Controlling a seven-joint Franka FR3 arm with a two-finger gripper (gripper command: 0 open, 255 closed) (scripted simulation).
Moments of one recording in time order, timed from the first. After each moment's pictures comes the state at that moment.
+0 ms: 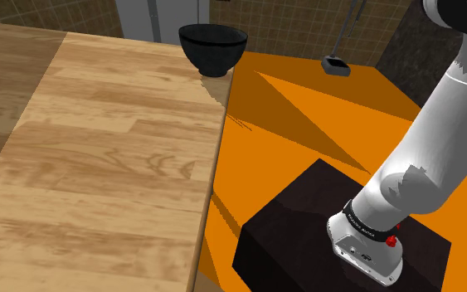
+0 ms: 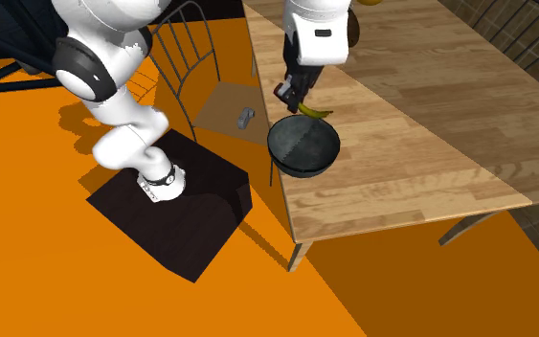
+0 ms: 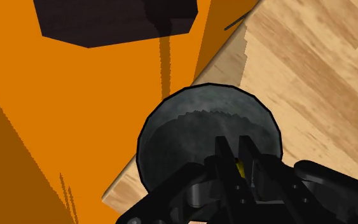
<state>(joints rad) 0.02 0.11 0.30 -1.12 0.08 1.15 0.46</state>
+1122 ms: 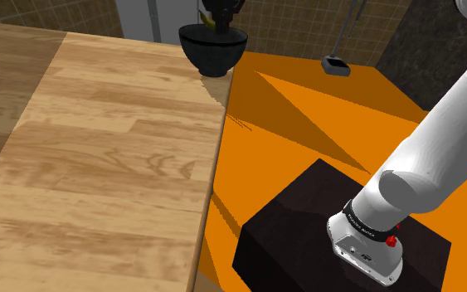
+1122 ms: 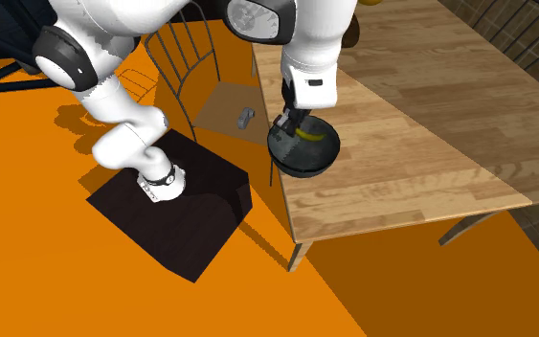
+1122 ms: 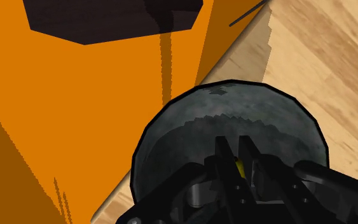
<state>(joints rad) 0.00 -0.01 0.28 -1.45 0.11 1.36 0.40</state>
